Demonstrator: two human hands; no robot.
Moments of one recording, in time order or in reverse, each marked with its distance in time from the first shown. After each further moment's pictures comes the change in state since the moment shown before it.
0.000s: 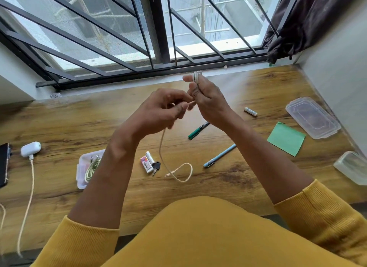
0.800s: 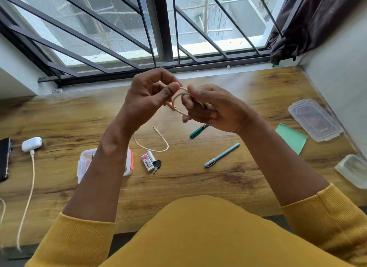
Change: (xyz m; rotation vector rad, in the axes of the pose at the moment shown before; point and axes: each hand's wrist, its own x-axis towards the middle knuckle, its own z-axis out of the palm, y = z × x) left_hand -0.009 0.002 -0.018 -0.087 0.261 0.214; right_hand -0.009 -0.018 -0.022 0.755 -0.700 0.060
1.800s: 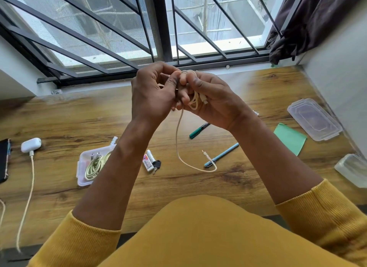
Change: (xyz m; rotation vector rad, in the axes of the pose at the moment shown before) left_hand 0.011 0.016 0.033 0.255 0.447 -0.154; right_hand 0.015 0.000 0.007 0.193 0.124 -0.200
